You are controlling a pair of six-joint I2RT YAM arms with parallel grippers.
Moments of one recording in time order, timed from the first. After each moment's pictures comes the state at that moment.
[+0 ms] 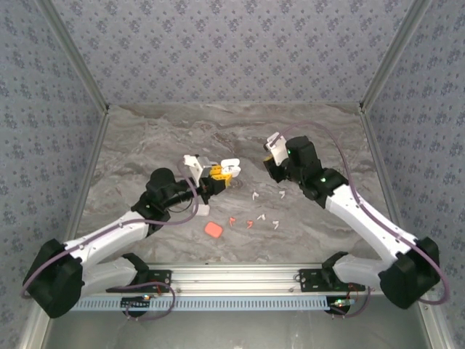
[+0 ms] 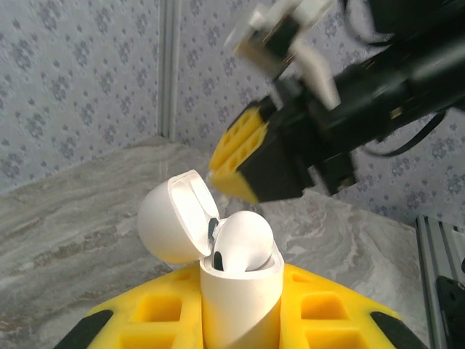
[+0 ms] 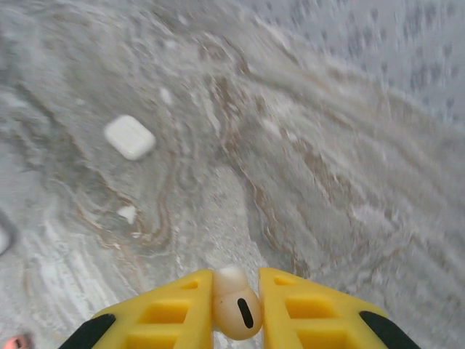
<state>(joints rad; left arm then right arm) -0.69 1.09 0.54 0.55 0.46 -0.16 0.58 1.15 0.97 -0.38 0.03 -0.19</state>
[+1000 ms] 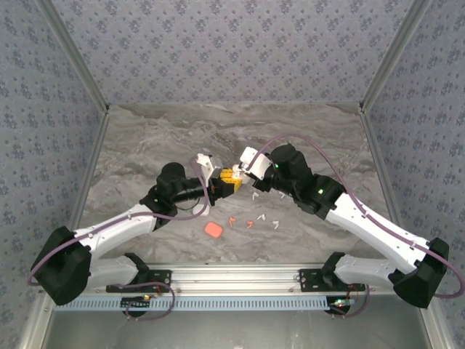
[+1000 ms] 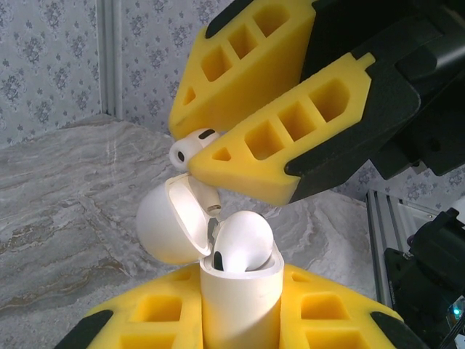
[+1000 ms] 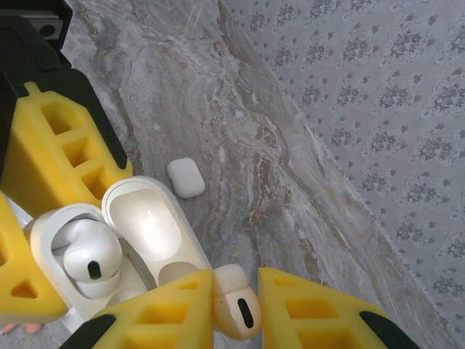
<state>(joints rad) -0.73 1.19 0.61 0.51 0.56 -0.17 0.83 1.12 1.07 -0.42 0.12 -0.50</state>
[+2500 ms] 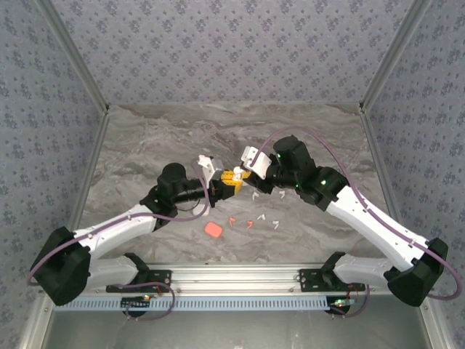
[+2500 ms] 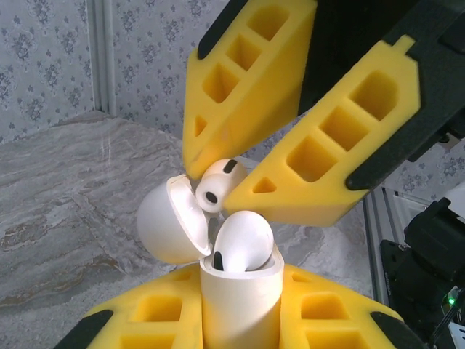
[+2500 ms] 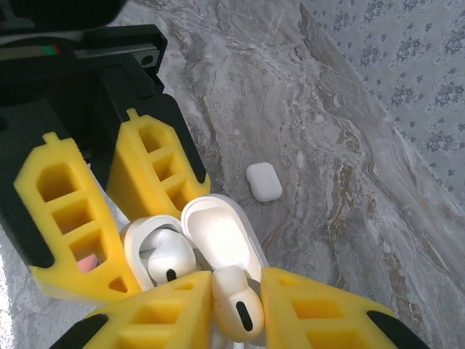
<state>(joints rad) -0.74 1.19 0.61 0.49 0.57 -0.14 0.75 1.16 1.15 -0.56 -0.18 -0.45</state>
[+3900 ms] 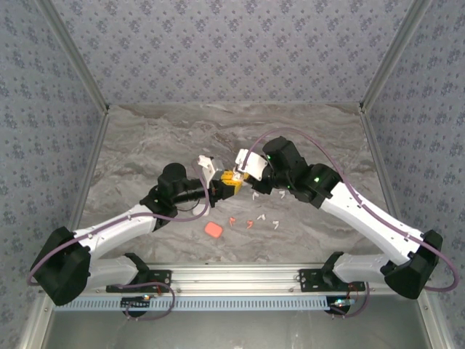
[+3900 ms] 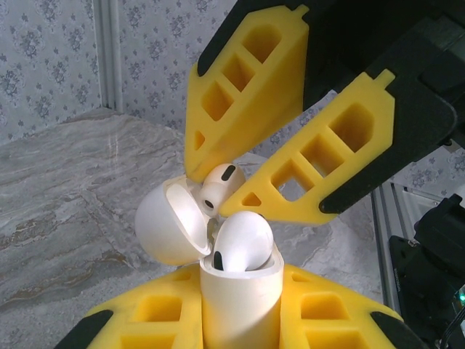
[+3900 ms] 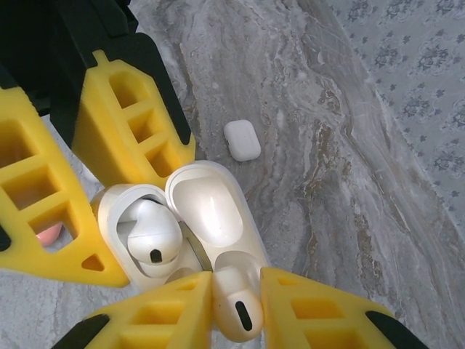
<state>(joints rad) -0.74 1.19 0.61 0.48 0.55 -0.12 0.82 1.22 1.24 -0.69 0.00 -0.50</state>
